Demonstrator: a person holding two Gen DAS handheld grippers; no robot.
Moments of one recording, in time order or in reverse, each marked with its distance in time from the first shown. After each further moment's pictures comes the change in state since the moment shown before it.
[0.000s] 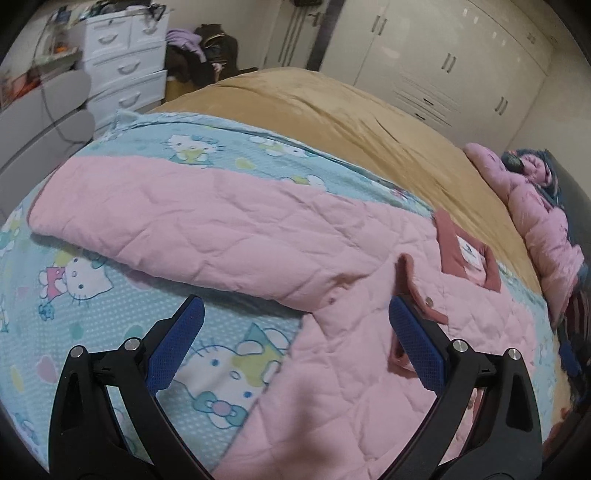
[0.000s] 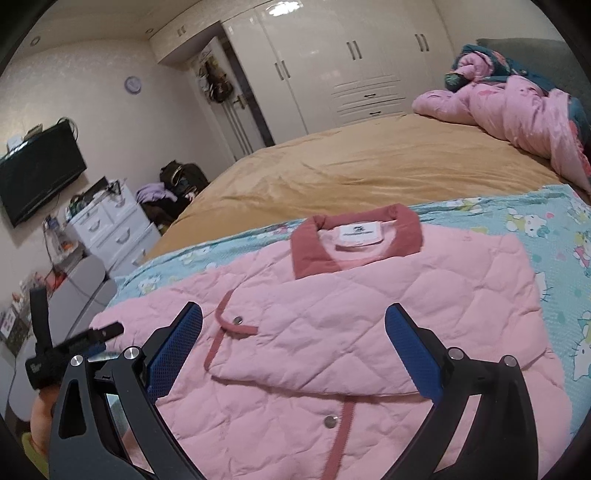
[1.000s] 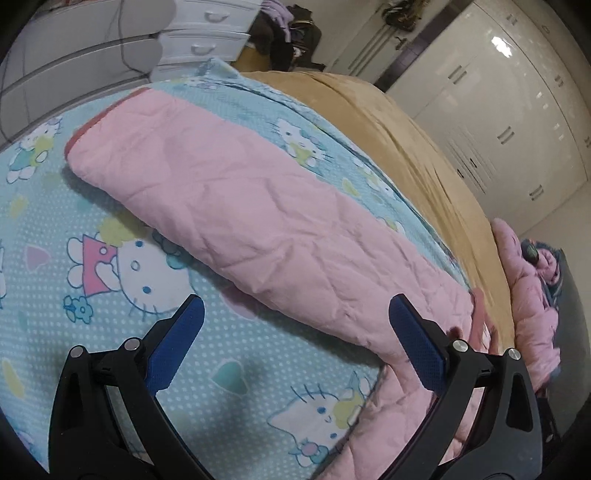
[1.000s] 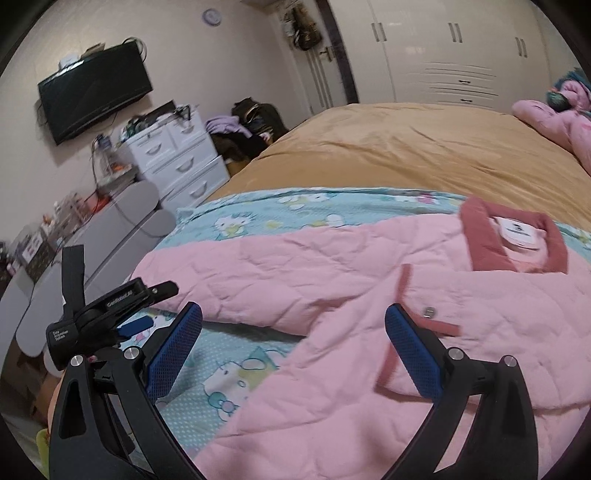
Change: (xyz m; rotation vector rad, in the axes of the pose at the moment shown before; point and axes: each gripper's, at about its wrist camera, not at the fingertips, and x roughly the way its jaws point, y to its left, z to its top) left arm 0.017 0.145 0.023 -0.359 0.009 -0.005; right arm 0.097 0.199 -0.018 -0.229 0.183 0.195
